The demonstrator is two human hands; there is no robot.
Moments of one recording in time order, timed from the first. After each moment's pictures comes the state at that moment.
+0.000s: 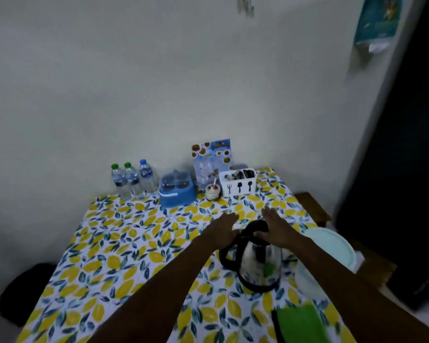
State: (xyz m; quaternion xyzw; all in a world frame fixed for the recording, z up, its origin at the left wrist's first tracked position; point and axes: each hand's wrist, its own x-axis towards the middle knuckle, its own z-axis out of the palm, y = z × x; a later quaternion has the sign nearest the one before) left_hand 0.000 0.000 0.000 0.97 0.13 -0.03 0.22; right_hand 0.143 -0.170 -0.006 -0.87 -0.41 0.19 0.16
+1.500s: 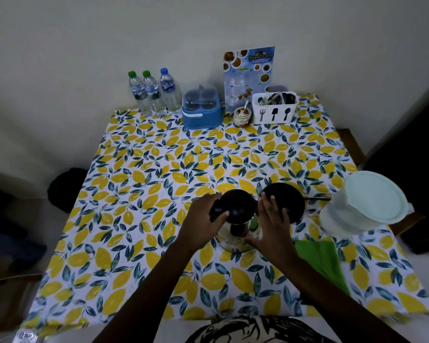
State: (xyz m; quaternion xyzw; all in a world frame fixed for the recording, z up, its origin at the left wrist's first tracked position) left_hand -0.171 -0.018 -0.056 0.89 0.27 0.13 0.34; right_hand -0.027 -0.178 -0.107 -0.86 -0.48 0.06 0.13
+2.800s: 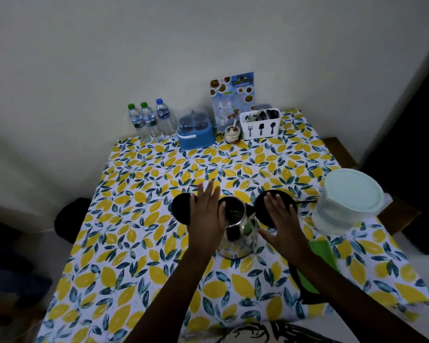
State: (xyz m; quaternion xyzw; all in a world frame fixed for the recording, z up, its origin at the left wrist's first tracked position) left_hand -0.146 -0.063 -0.024 0.92 0.30 0.24 0.13; right_hand 0.006 -0.220 -0.099 -0.83 -0.49 0.01 0.26
